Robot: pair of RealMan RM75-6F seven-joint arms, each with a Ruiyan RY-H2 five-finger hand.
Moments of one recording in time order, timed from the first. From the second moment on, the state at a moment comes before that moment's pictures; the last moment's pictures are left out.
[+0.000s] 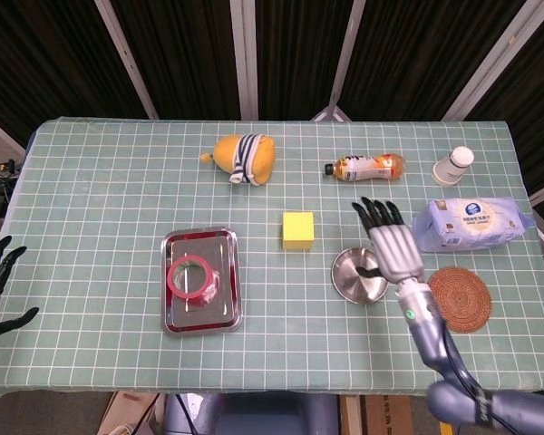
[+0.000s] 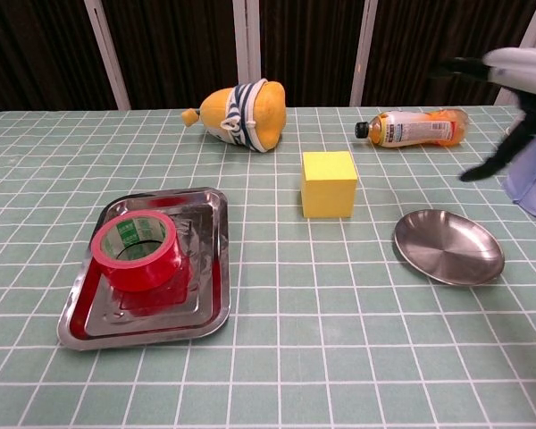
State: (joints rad) left arm -0.09 -1.10 -0.06 -1.60 1.52 1.52 0.01; right arm 0.55 -1.26 0.20 -1.87 -1.02 1.20 -0.47
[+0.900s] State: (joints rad) left arm -0.56 -1.10 -0.12 -1.83 1.32 0.83 0.23; right arm 0.13 -1.18 -0.02 -1.72 -1.40 1.52 -0.10
